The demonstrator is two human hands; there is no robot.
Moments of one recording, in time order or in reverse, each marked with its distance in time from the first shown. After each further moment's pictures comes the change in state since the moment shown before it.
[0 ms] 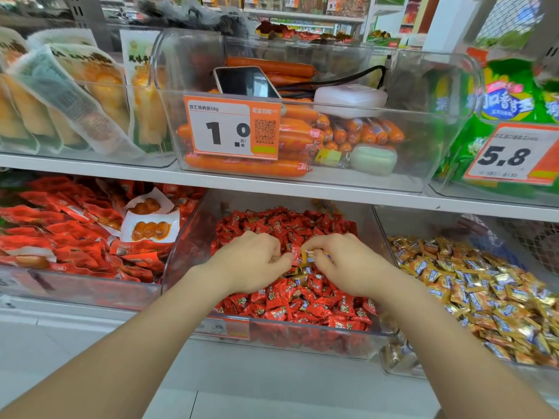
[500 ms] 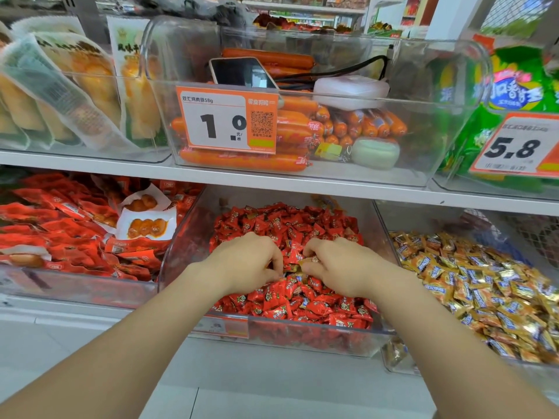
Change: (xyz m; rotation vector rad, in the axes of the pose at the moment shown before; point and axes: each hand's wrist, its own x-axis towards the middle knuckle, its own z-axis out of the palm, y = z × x) left_hand 0.004 -0.007 0.001 0.170 -0.112 0.061; right_hand 0.007 -0.004 0.006 -0.238 -0.179 0.087
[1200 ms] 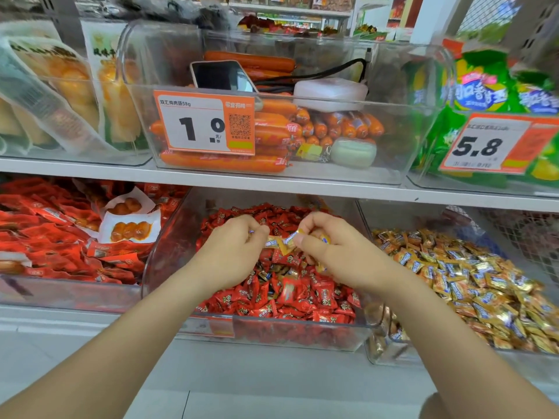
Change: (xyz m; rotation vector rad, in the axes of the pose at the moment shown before) left_hand -0.015 0.023 -0.010 -0.574 0.317 -0.194; right_hand -0.034 0.003 -0.018 0.827 0.253 -0.099
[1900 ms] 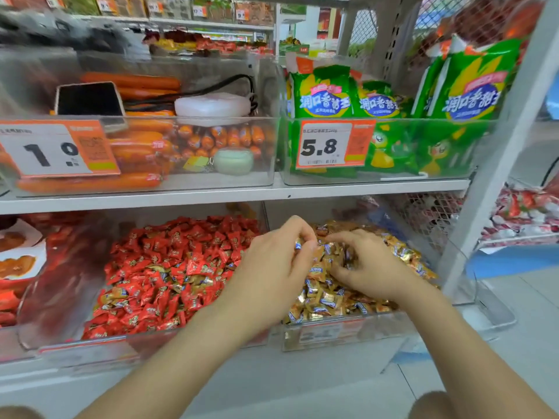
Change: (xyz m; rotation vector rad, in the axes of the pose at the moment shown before) left_hand -0.048 0.158 0.110 -0.056 -0.043 0.521; right_hand -0.118 0.095 -0.136 -0.634 0.231 0.247
